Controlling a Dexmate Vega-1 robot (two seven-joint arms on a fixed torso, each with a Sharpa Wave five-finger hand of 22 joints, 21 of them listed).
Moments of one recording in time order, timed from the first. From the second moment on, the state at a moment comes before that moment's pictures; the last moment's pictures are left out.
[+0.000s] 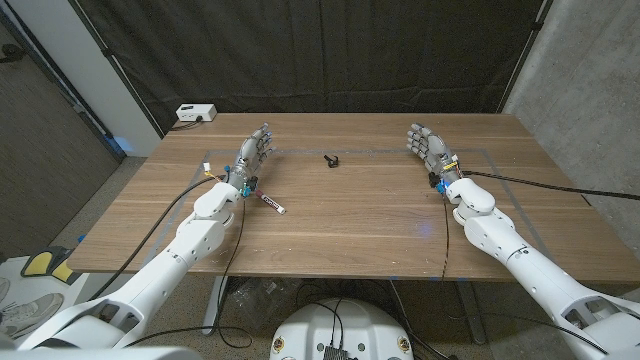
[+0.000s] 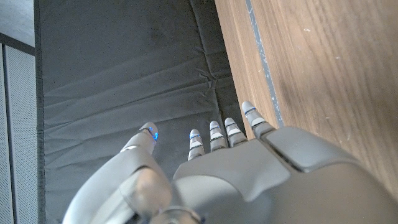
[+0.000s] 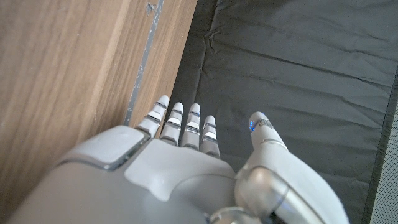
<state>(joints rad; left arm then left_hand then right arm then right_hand) 0.84 0.50 0.36 -1.29 -0.69 -0.29 -0.06 0.29 0.05 0.48 0.02 0.19 0.00 -0.18 0.25 0.20 0.05 -0.03 0.18 0.18 -0.01 0.01 0.18 0.18 -0.03 0.11 0.44 0.19 -0.83 -0.51 -0.37 -1.30 0.64 0.29 0.02 0.33 0.10 0.48 -0.14 0.24 0.16 -0.02 0.19 0.18 0.24 0.06 0.20 0.19 0.15 0.09 0.18 0.17 0.10 0.11 0.33 0.19</state>
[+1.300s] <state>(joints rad) 0.85 0.52 0.36 -1.30 -0.71 -0.27 -0.12 0.29 0.06 0.49 0.02 0.18 0.04 -0.15 0.23 0.19 0.08 0.00 0.20 0.19 0.04 0.05 0.20 0.18 -0.02 0.15 0.44 0.20 -0.74 -0.72 -0.59 -1.82 0.03 -0.33 -0.27 0.36 0.13 0.51 -0.14 0.26 0.33 -0.02 0.22 0.18 0.40 0.05 0.25 0.19 0.35 0.02 0.21 0.18 0.19 0.11 0.36 0.20</state>
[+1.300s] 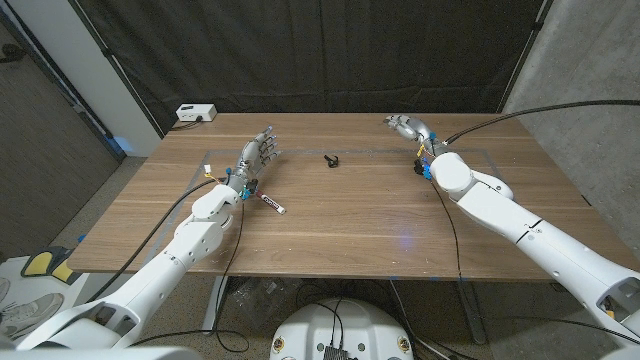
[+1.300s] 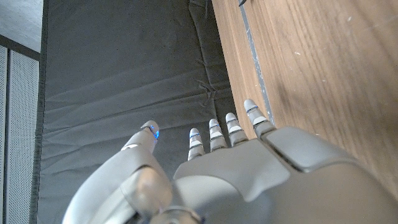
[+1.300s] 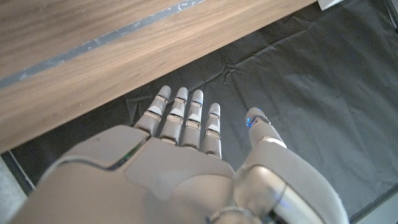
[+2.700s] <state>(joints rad) 0.83 0.53 0.37 -1.28 -0.72 -0.25 -0.15 0.29 0.06 0.49 0.01 0.18 0.08 -0.13 0.23 0.19 0.12 0.01 0.22 0.19 0.10 0.06 0.21 0.19 0.00 0.16 0.45 0.20 -0.39 -0.64 -0.99 -1.84 -0.55 -0.75 0.16 0.38 0.17 0.51 -0.13 0.26 0.34 -0.05 0.21 0.19 0.42 0.02 0.25 0.19 0.38 -0.04 0.21 0.19 0.20 0.10 0.36 0.21</state>
